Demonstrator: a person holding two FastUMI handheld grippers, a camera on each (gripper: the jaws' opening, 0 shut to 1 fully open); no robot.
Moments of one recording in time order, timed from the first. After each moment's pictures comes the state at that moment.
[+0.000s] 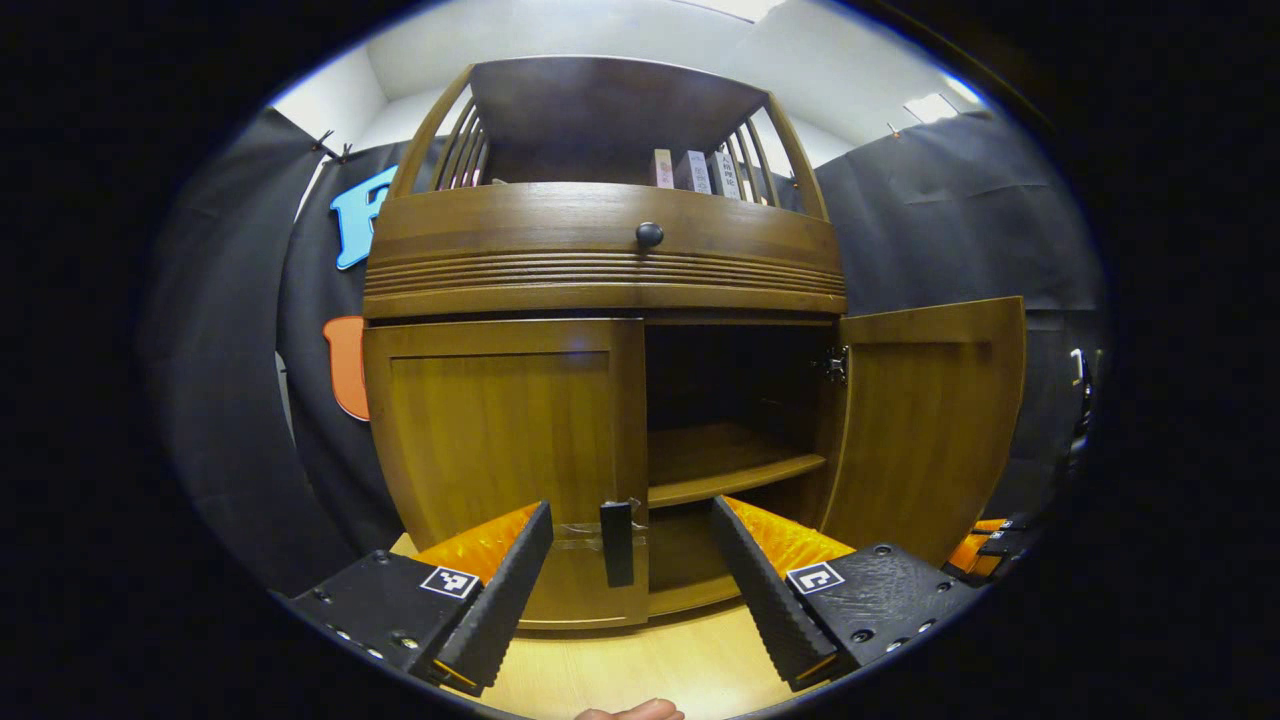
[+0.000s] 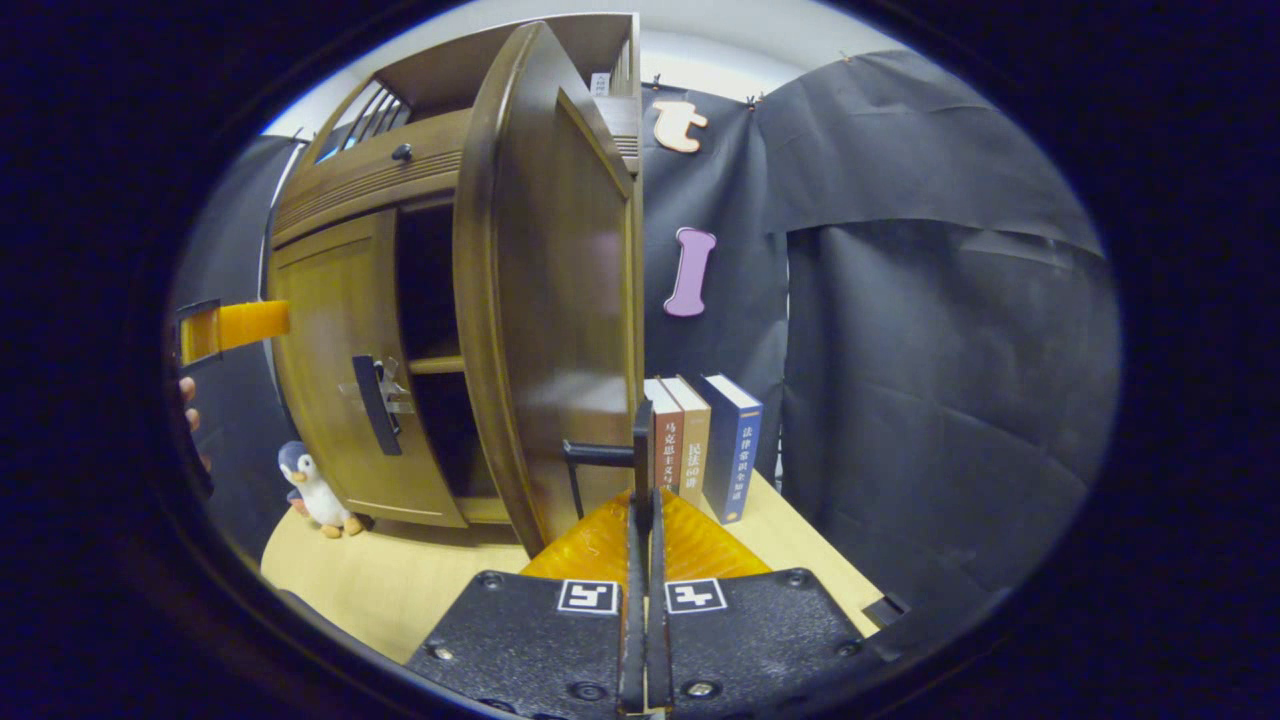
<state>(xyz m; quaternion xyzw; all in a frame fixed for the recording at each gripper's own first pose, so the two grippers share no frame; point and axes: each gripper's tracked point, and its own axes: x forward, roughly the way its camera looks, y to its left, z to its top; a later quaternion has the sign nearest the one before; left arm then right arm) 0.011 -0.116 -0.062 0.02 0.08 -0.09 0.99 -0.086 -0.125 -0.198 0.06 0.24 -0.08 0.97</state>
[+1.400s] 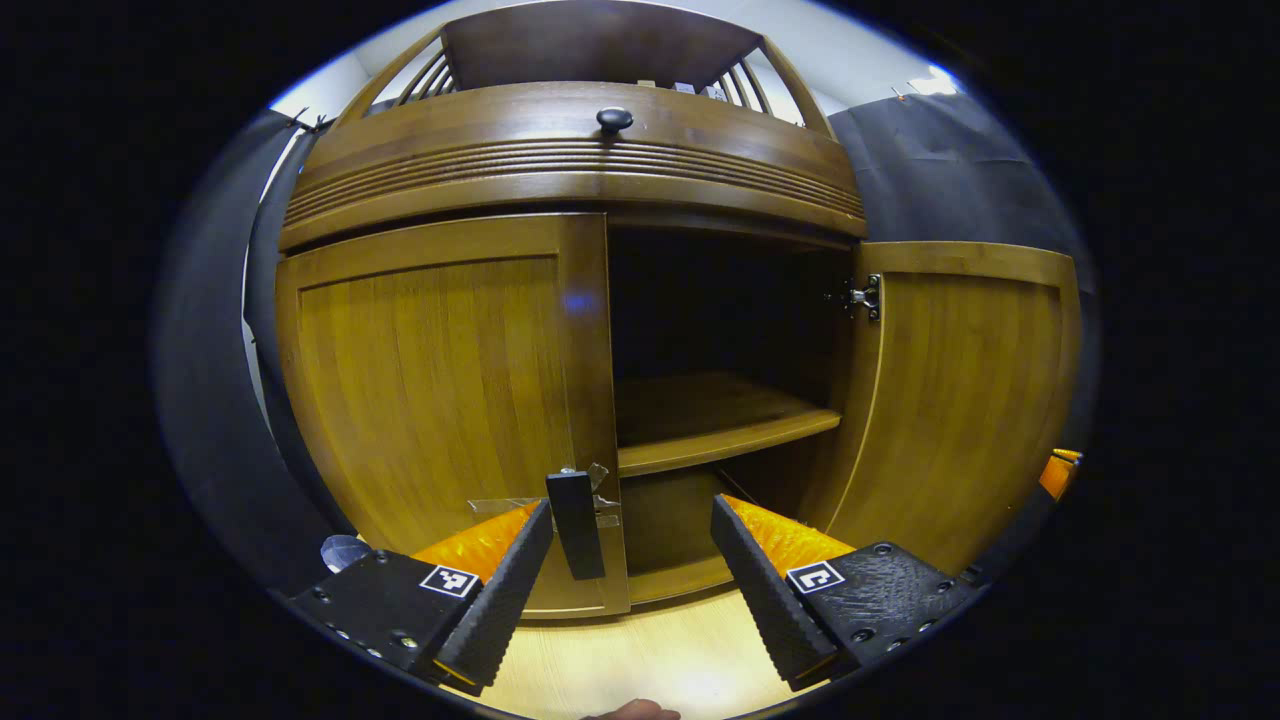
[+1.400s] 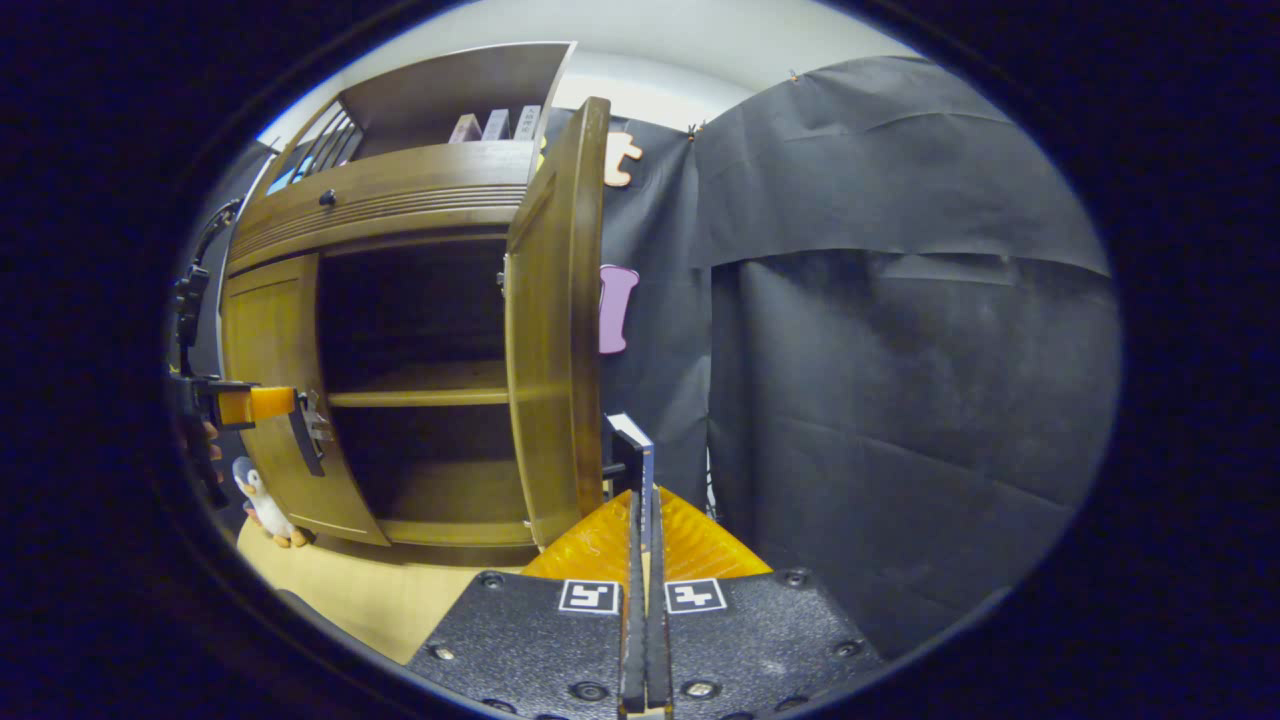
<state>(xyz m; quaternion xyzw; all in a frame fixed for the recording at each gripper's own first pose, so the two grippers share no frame) 0.073 -0.137 -0.131 0.03 0.15 -0.10 0.98 -0.105 -0.224 -0.168 0.04 0.18 -0.17 0.97</state>
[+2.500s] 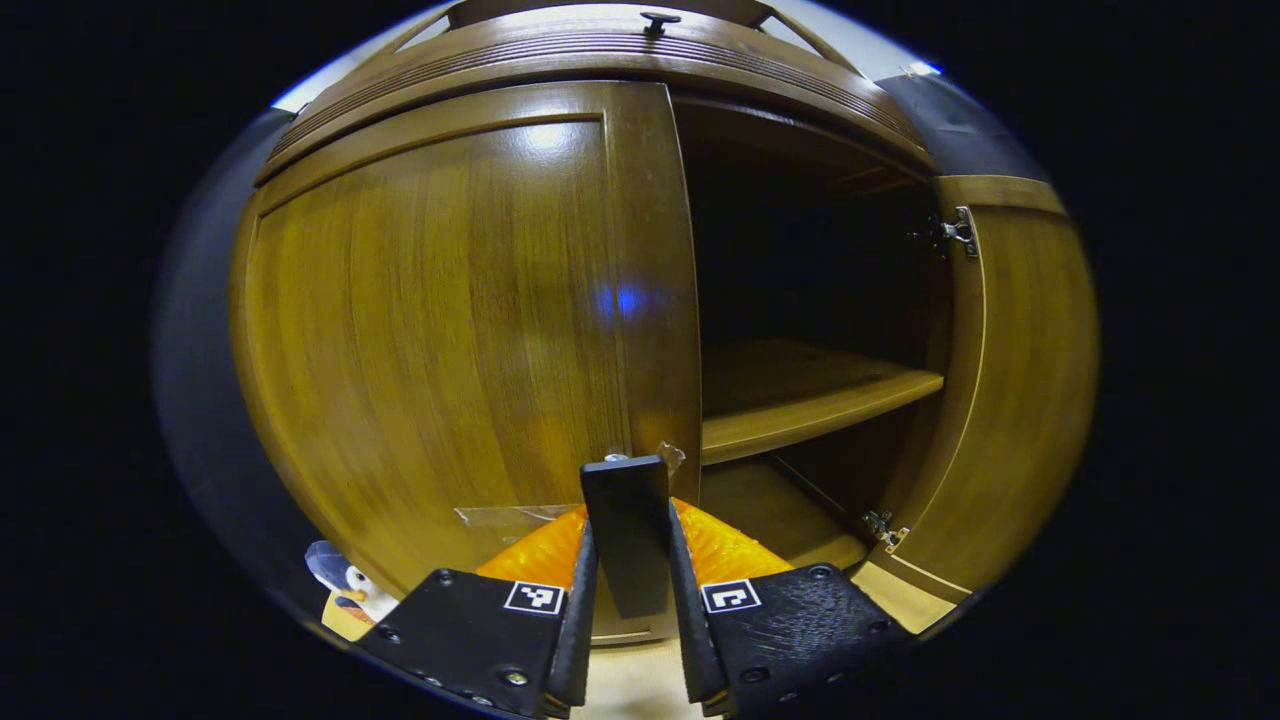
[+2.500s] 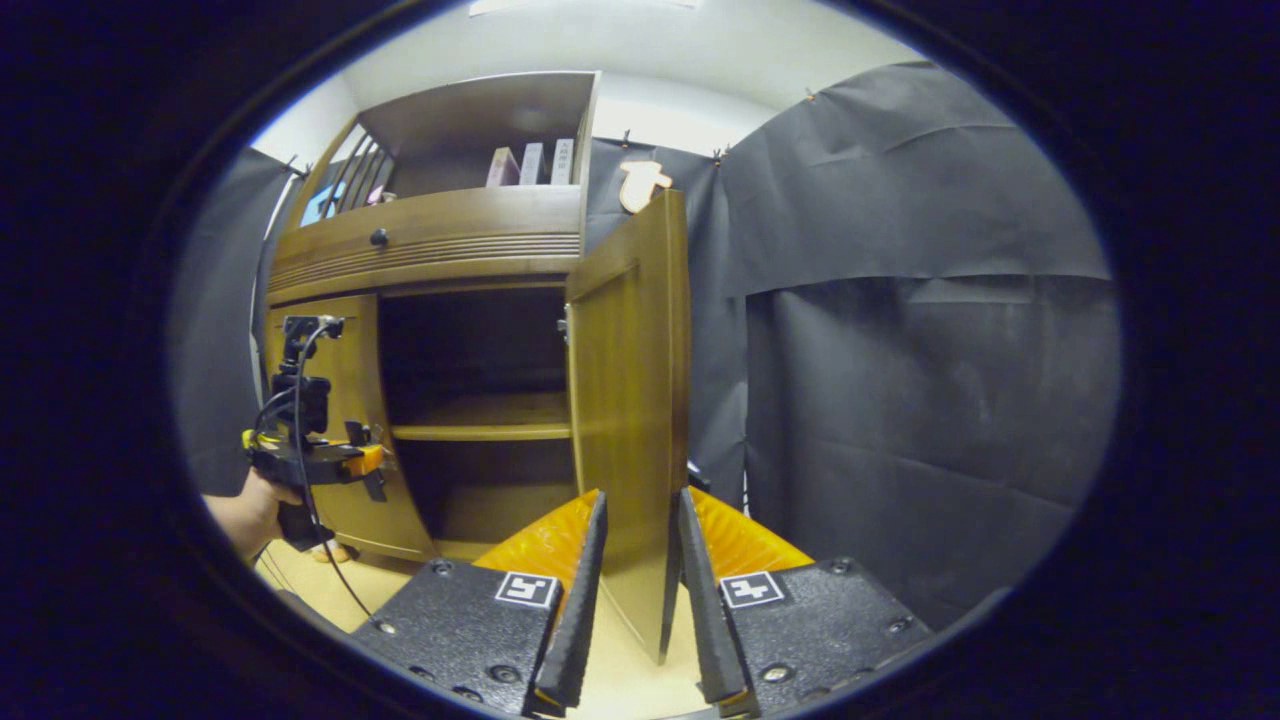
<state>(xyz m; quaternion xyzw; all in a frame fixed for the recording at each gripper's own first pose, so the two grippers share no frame) 0.147 -0.108 -0.195 0.05 0.16 -0.06 0.98 -0.113 -0.177 -0.126 0.05 0.15 -0.11 0.98</state>
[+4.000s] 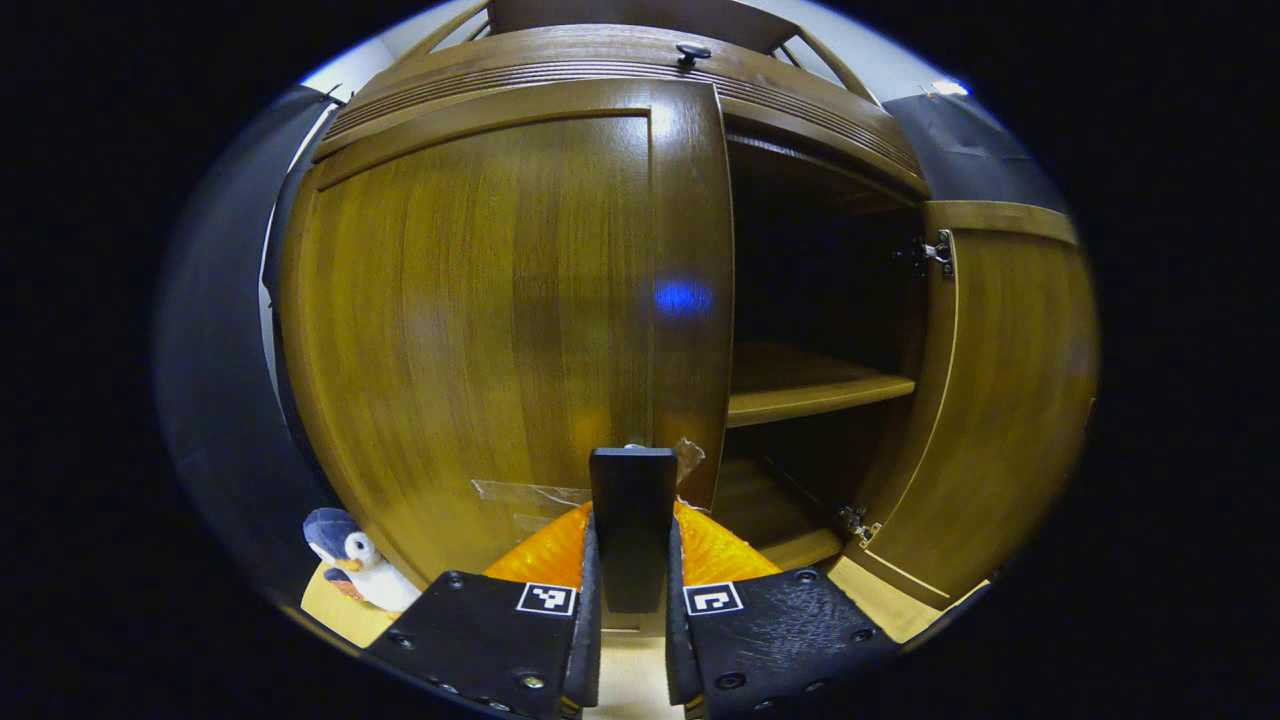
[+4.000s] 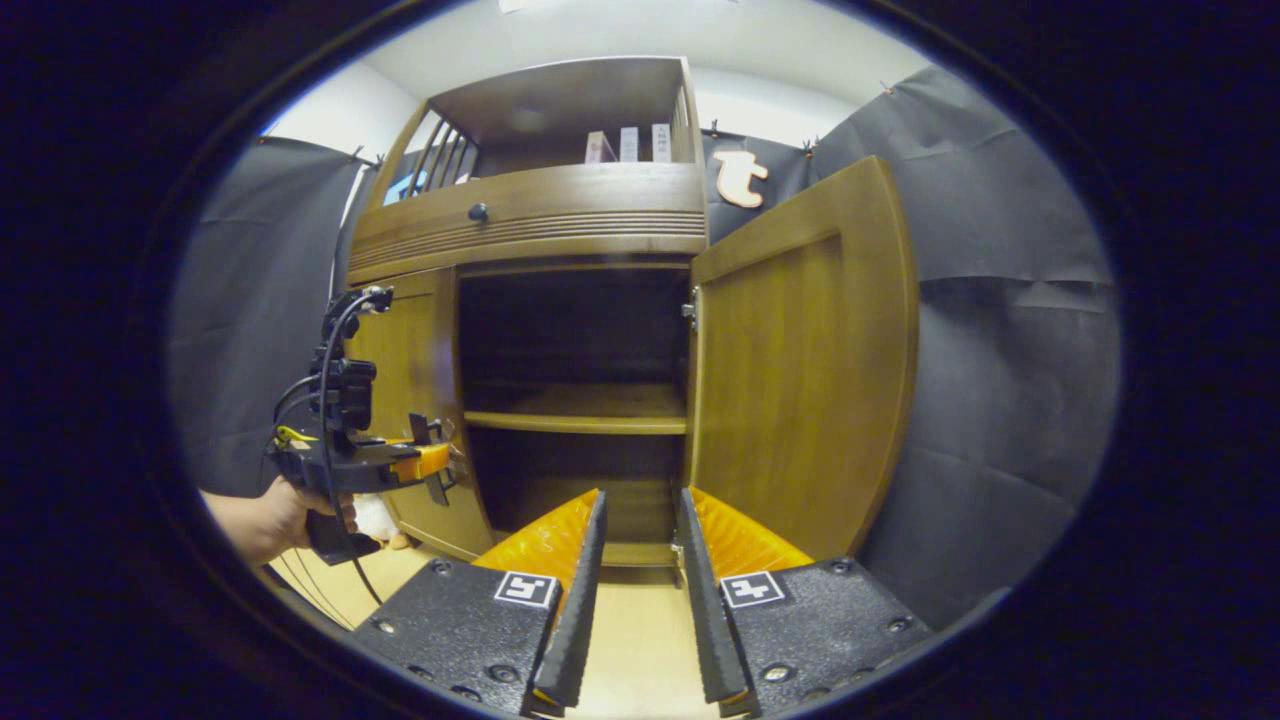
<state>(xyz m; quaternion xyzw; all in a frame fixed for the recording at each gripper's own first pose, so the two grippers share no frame) 0.097 -0.102 -0.191 0.01 0.16 -0.06 0.98 -0.068 -0.097 -0.139 0.05 0.16 0.03 0.99</state>
